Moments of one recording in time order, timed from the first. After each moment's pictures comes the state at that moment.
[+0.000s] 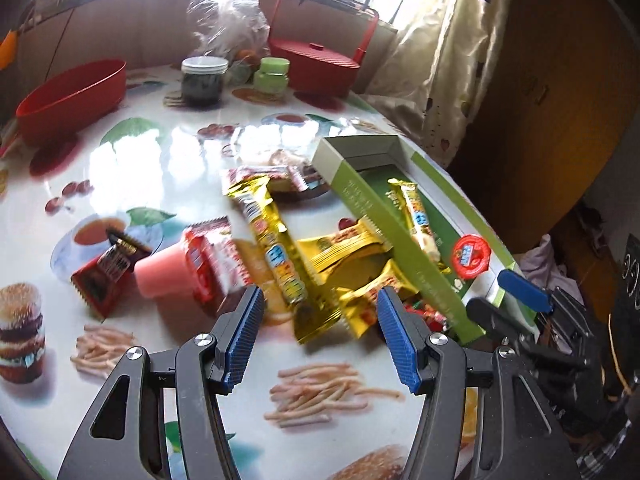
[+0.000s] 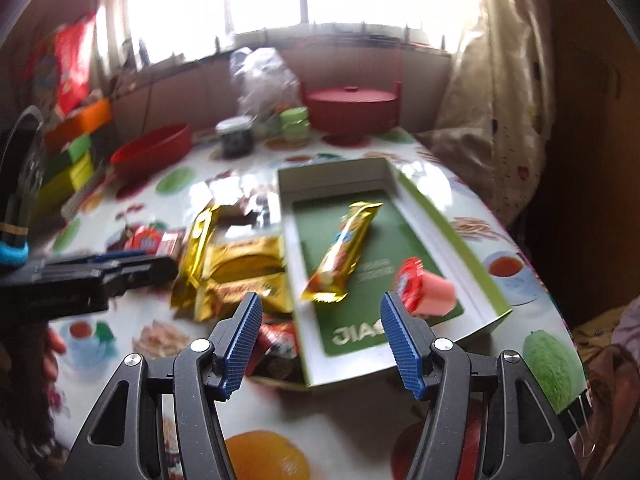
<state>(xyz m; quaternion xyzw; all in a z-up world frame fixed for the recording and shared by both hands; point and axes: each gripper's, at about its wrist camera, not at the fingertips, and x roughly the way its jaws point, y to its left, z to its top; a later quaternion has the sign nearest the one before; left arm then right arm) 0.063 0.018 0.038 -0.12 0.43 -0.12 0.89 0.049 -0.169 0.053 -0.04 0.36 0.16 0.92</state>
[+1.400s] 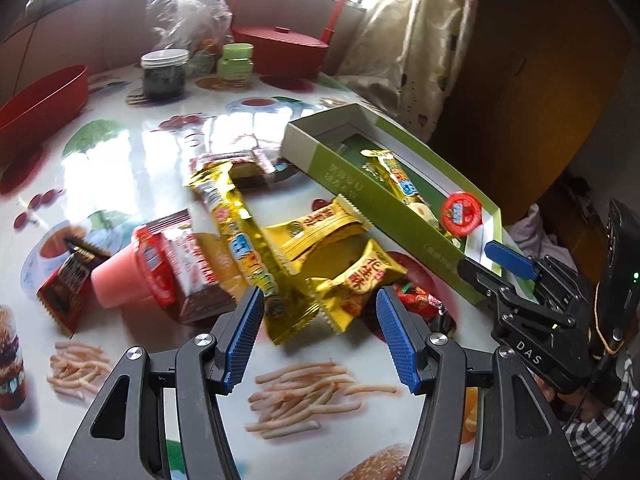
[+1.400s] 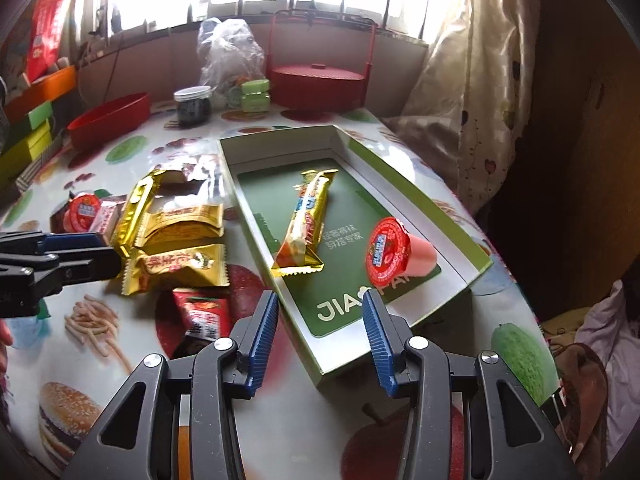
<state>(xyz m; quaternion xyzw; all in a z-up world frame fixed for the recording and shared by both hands) 0.073 -0.004 0.026 -0.09 0.44 -0.17 0.88 0.061 -0.185 0.028 -0.09 0.37 0.07 0.92</state>
